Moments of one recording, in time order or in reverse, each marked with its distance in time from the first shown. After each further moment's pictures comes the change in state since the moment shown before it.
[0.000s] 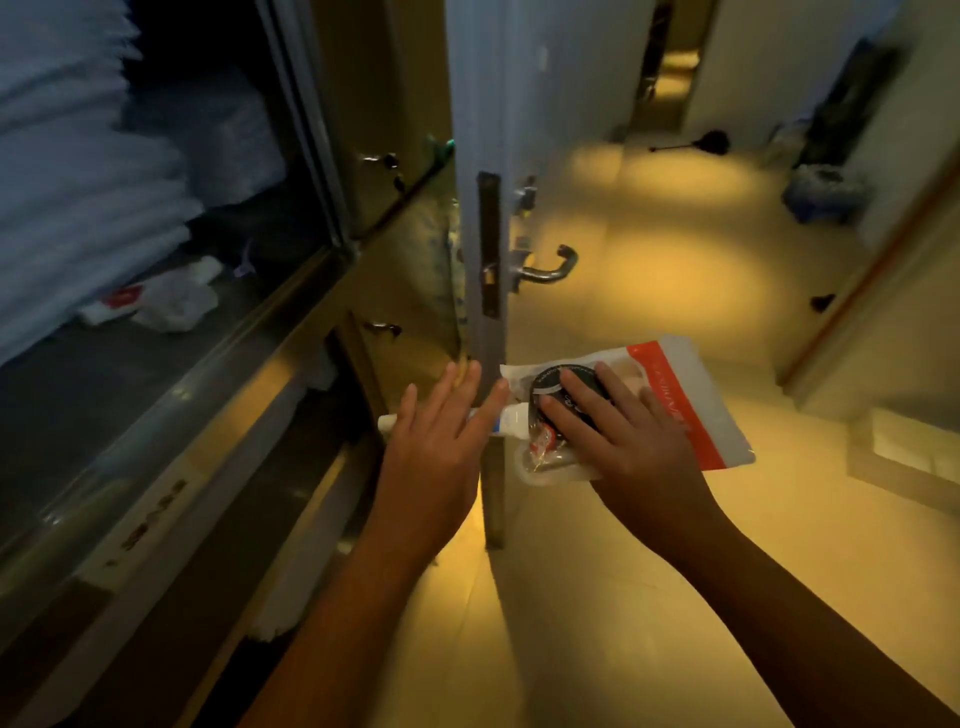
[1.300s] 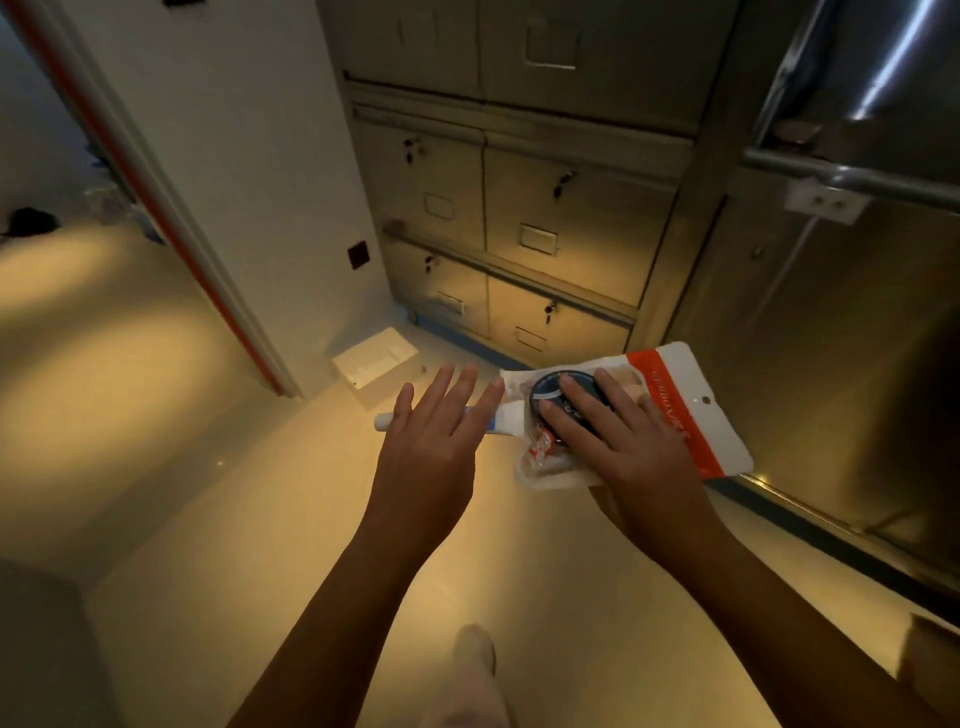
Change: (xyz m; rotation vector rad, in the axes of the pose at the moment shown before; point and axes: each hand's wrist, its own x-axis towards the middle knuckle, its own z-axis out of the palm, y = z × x) left_hand 0.098 0.619 0.181 -0.566 -0.202 1.071; right_hand -0.467 0.255 -0.254 -0.576 -0.057 1.133
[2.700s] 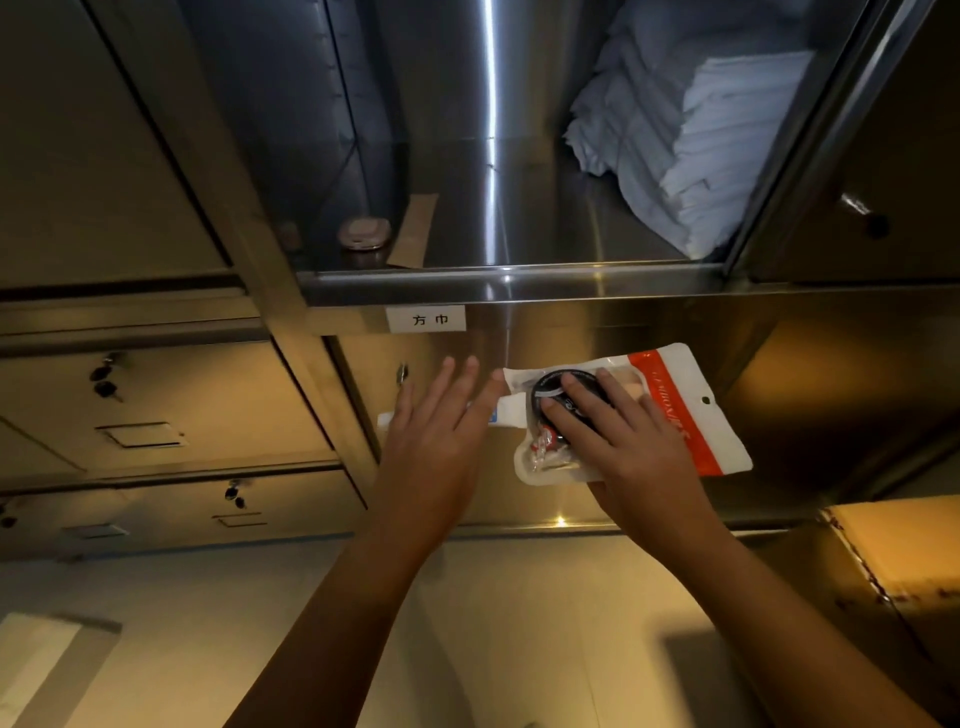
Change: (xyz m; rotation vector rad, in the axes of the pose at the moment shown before) left_hand 0.404 0.278 0.242 -0.339 -0.079 0.586; right_hand -0.032 0.435 -0.034 -0.357 0.000 0.626
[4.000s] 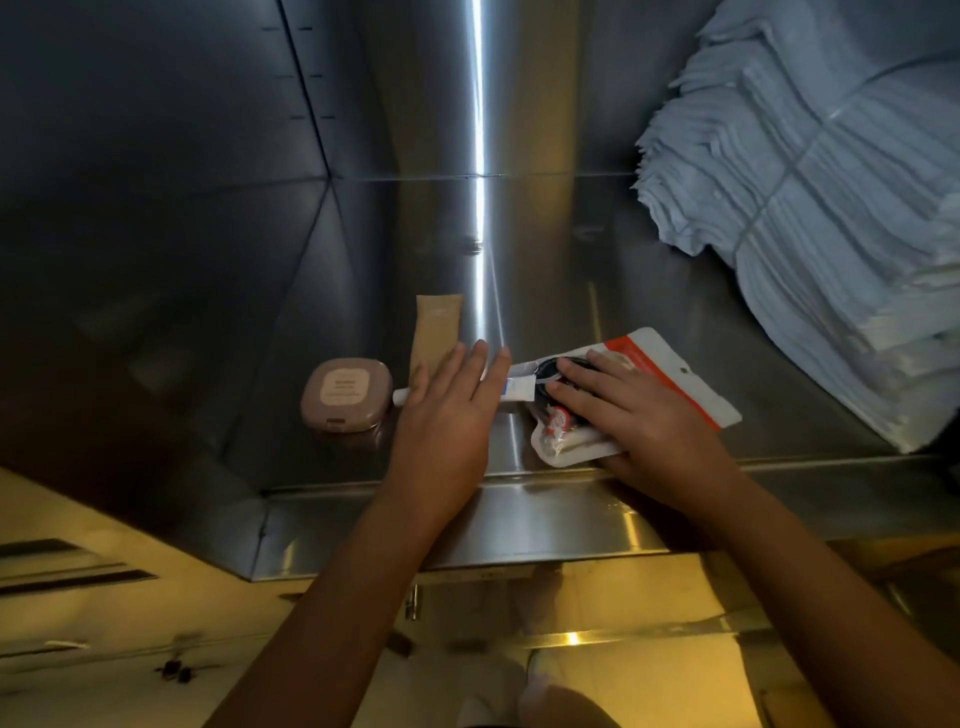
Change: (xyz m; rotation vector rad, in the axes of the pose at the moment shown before) left_hand 0.267 -0.189 0.128 -0.022 -0.208 -0.046; right_hand 0.286 0.135 0.139 0.206 -0.233 -0.097
